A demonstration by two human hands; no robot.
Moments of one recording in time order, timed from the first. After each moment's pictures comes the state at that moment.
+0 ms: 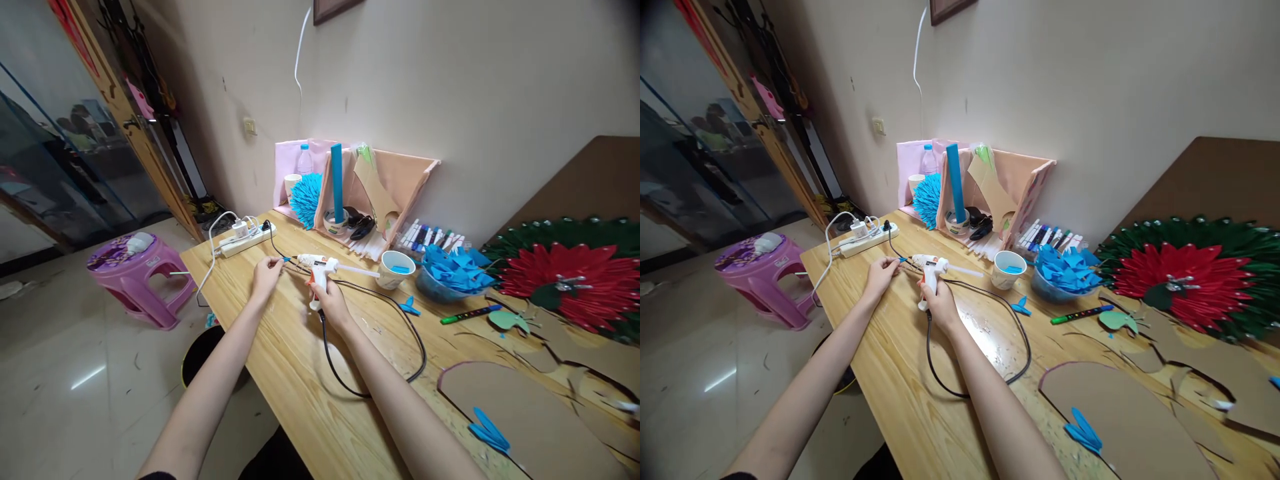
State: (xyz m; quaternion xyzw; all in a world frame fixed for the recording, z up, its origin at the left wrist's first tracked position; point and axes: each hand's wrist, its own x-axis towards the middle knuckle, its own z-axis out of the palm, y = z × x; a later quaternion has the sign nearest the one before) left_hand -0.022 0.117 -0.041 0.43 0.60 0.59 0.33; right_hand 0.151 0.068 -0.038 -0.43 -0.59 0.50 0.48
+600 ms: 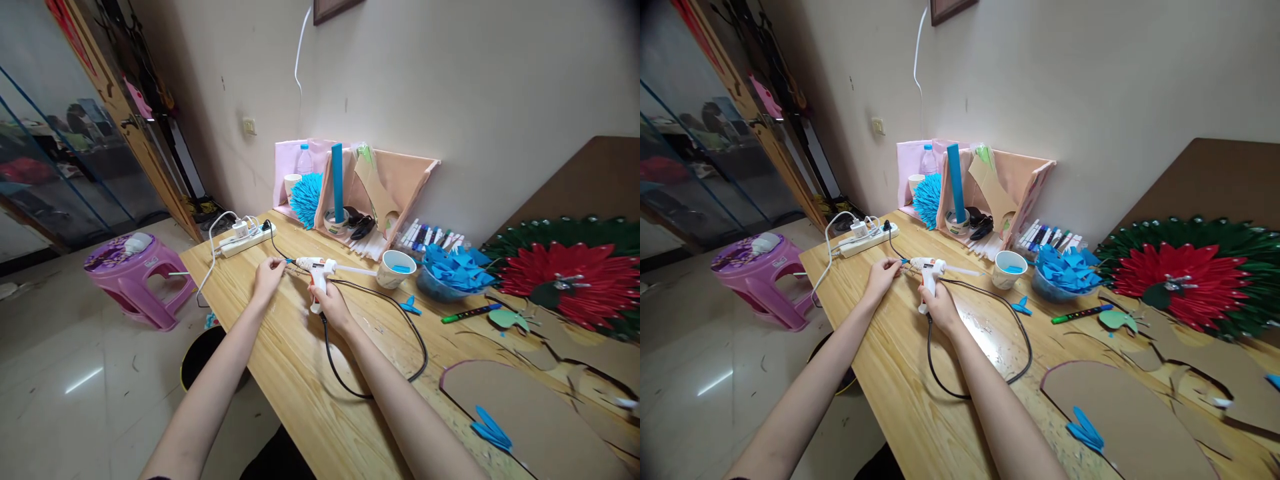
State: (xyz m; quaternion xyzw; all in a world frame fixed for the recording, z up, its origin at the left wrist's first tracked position) left_hand -0.019 0.113 -0.039 0.43 0.59 0.58 0.36; right_hand 0.151 0.066 -0.039 -0.41 -0.59 0.52 0.46
